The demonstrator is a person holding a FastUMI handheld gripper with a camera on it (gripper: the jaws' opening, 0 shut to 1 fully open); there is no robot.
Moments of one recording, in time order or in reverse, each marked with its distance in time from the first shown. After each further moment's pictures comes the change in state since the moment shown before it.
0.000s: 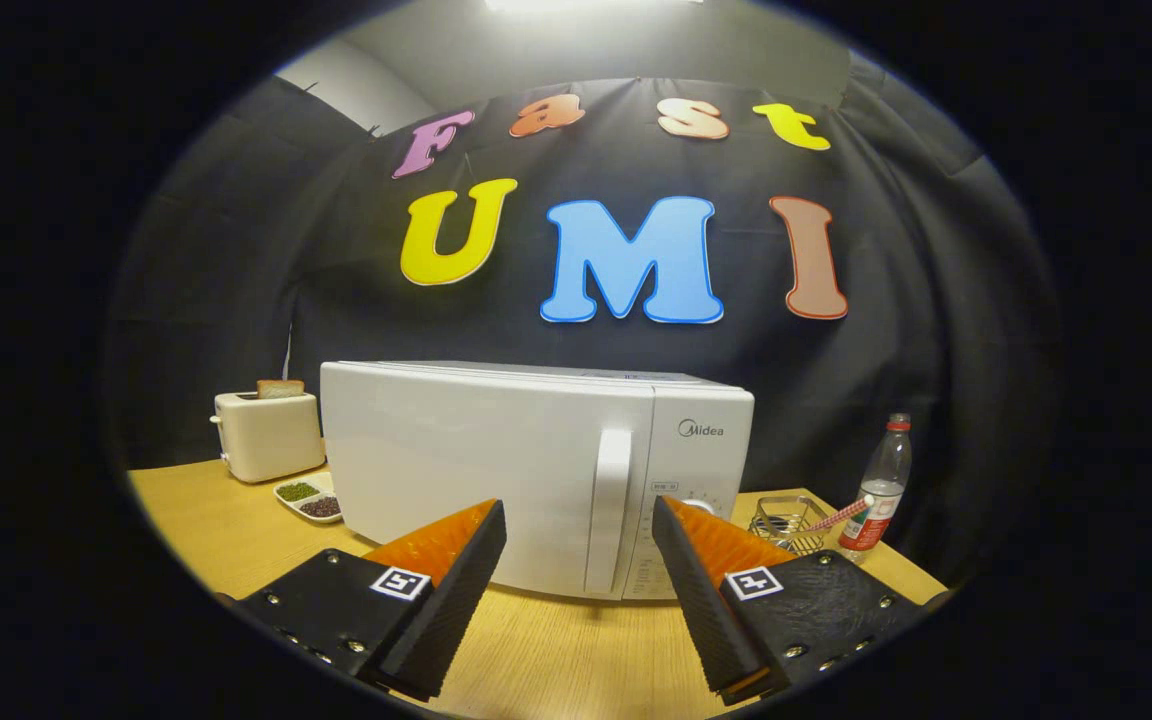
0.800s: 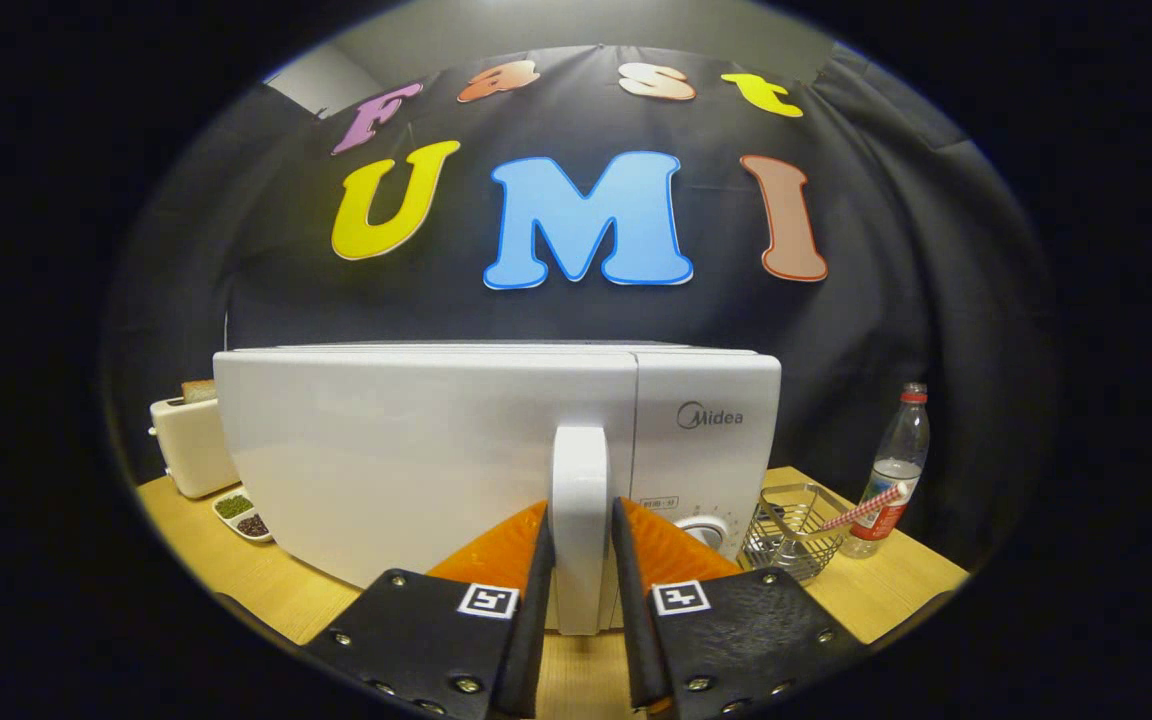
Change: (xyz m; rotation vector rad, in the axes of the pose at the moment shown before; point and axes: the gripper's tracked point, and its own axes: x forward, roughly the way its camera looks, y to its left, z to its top) arm 0.064 -0.022 -0.018 0.065 0.088 -0.141
